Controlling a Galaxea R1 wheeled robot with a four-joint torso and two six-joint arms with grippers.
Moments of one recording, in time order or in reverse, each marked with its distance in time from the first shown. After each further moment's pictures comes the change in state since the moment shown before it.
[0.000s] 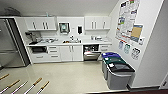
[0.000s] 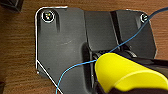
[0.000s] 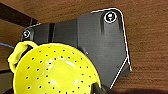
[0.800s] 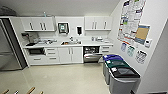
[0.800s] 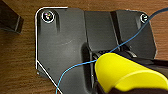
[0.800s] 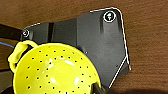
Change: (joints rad) left arm 0.000 0.002 0.001 0.000 0.000 0.000; right arm -0.002 -0.003 -0.002 0.000 0.000 0.000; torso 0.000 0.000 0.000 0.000
